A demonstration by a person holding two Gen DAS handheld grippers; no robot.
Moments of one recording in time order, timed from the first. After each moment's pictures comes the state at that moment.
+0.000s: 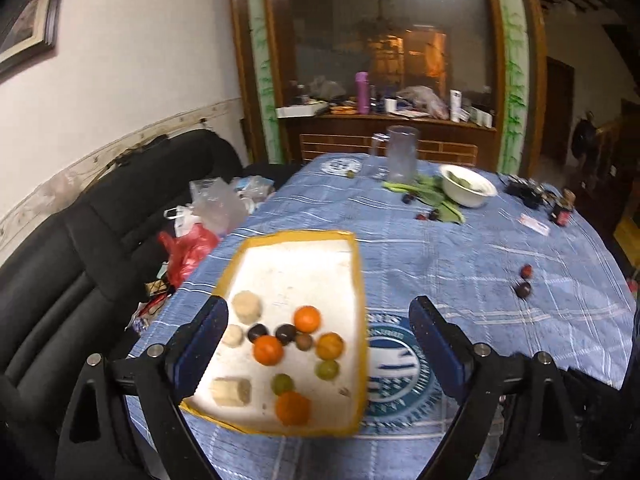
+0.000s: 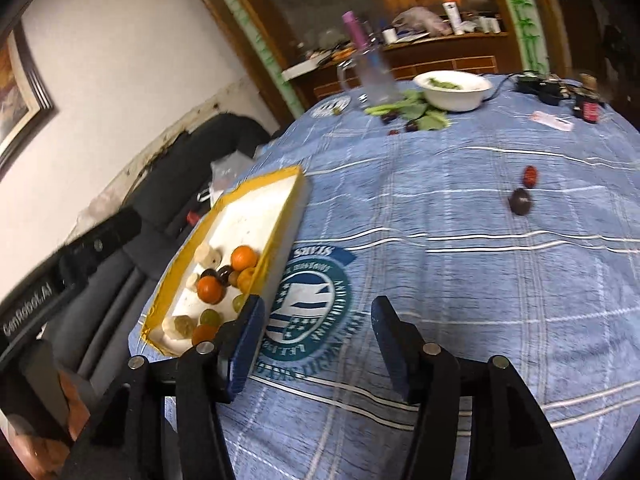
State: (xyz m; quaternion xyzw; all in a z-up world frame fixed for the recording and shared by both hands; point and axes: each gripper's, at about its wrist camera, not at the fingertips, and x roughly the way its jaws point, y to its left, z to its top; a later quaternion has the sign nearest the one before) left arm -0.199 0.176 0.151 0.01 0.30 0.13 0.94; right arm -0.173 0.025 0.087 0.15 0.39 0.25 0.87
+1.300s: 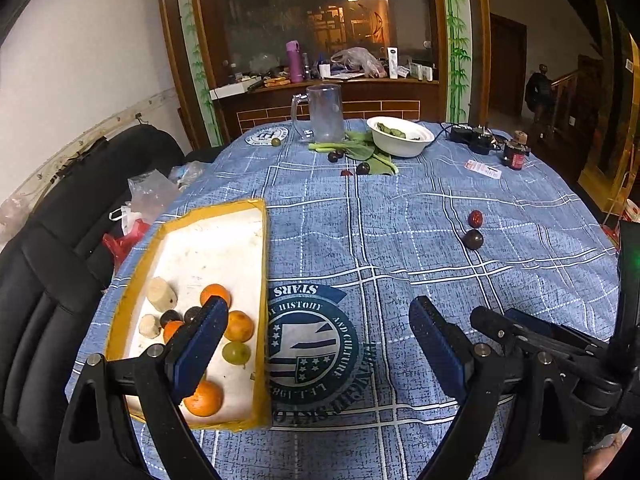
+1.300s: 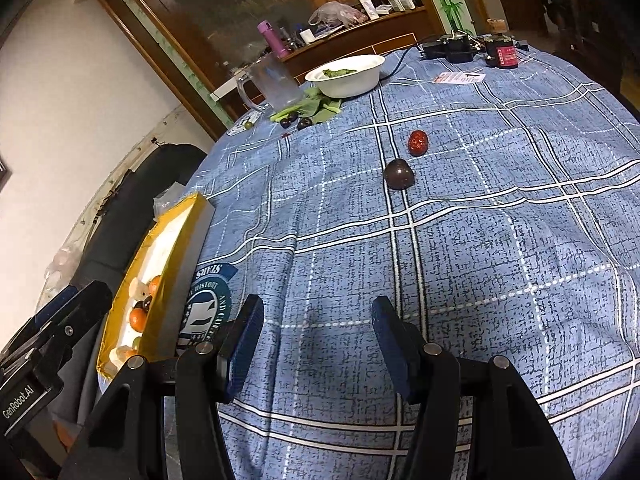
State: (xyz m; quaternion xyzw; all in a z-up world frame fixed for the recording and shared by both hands) left arm -0.165 0.115 0.110 0.04 0.36 0.04 0.93; right arm -0.151 -0.059 0.044 0.21 0.42 0.15 0.87
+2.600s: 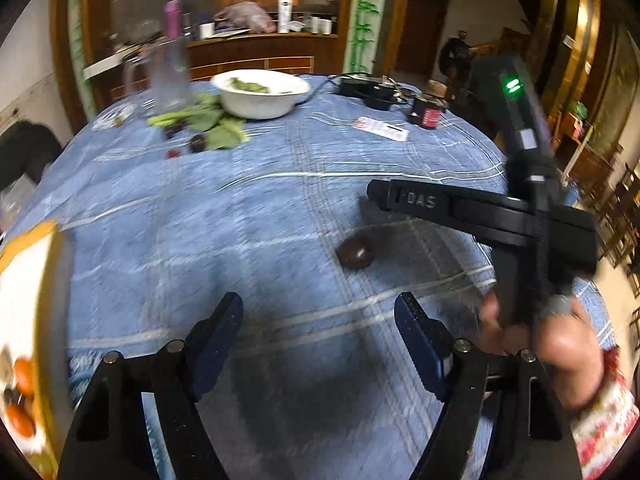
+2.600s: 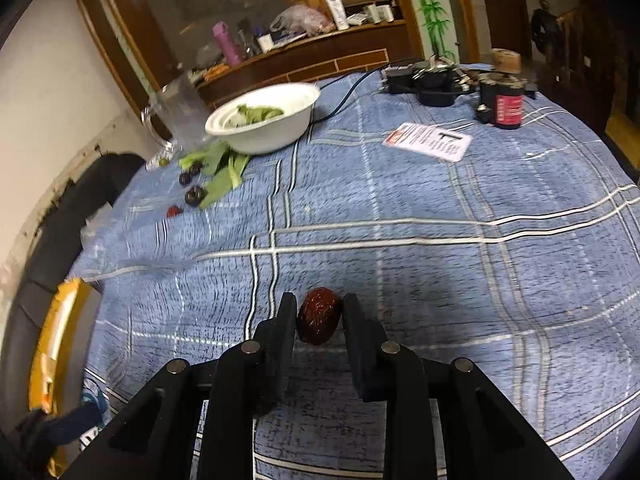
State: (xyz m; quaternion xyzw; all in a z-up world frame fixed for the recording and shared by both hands) left arm -0.035 0.003 0.042 0.03 0.42 -0.15 0.89; right arm 0.023 -0.131 0.024 0.15 0.42 0.09 0.89
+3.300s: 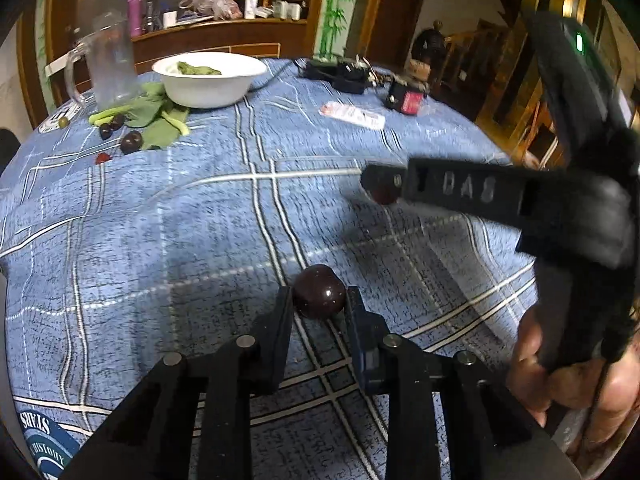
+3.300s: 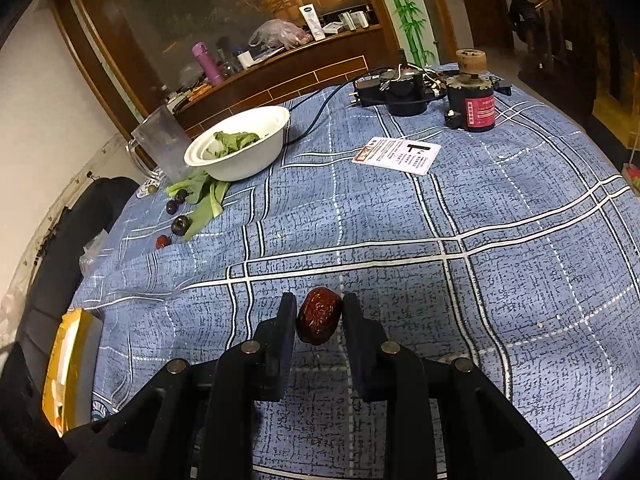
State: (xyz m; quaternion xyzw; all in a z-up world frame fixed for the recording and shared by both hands) left arm 0.005 -0.017 0.014 0.01 0.43 -0.21 0.88; right arm 0.029 -0.151 0.031 0.18 0.41 0.07 0.89
